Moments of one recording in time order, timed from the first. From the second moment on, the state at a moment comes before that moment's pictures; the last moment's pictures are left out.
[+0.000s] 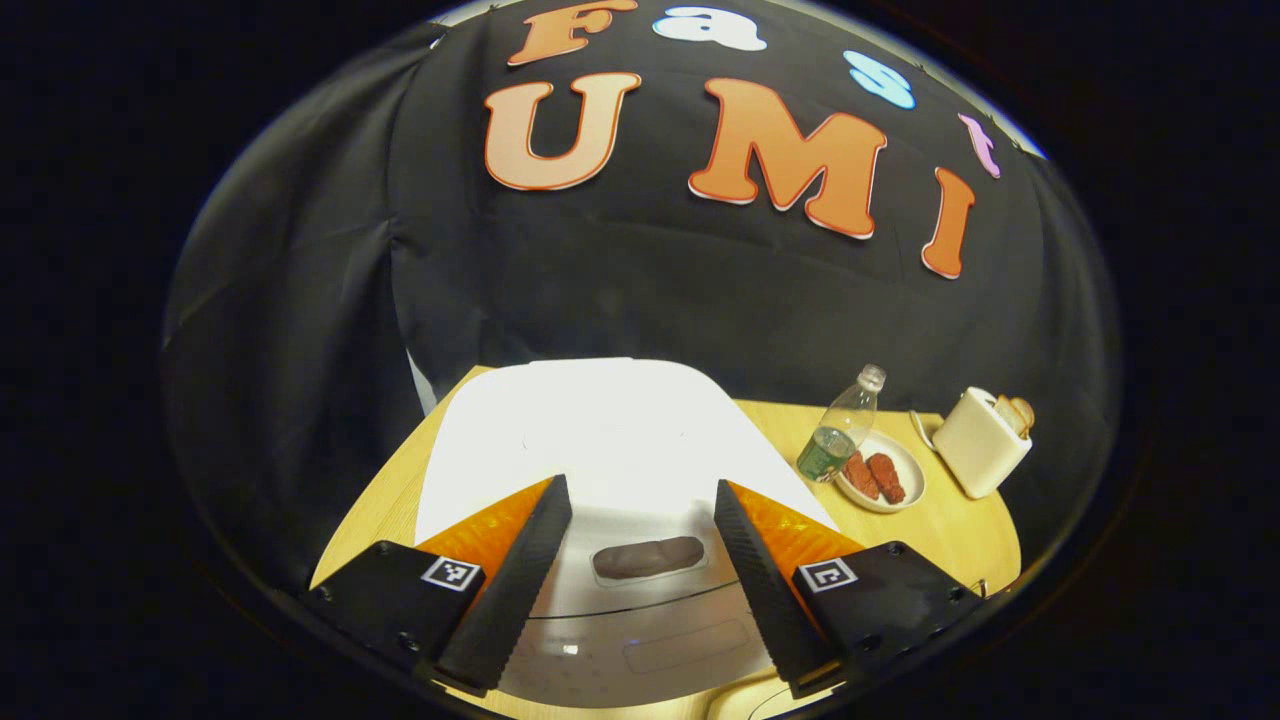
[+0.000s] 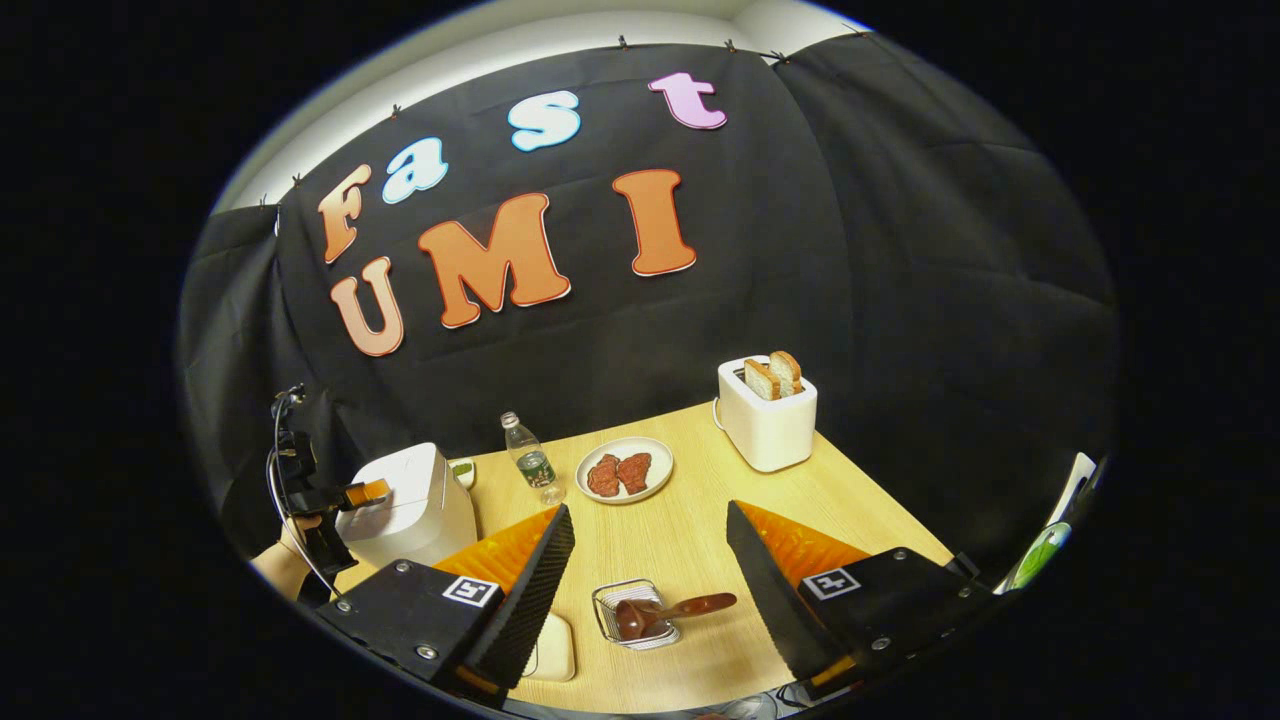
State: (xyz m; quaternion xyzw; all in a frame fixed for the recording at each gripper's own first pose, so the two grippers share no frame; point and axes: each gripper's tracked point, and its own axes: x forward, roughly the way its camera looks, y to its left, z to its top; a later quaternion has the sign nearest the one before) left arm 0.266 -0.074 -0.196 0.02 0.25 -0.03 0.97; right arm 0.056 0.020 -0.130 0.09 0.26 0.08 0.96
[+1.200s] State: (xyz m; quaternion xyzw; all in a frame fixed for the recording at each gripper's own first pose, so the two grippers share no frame) left arm 0.039 0.037 0.129 -0.01 0.00 0.01 1.00; right arm 0.067 0.064 0.008 0.00 0.11 0.12 0.99
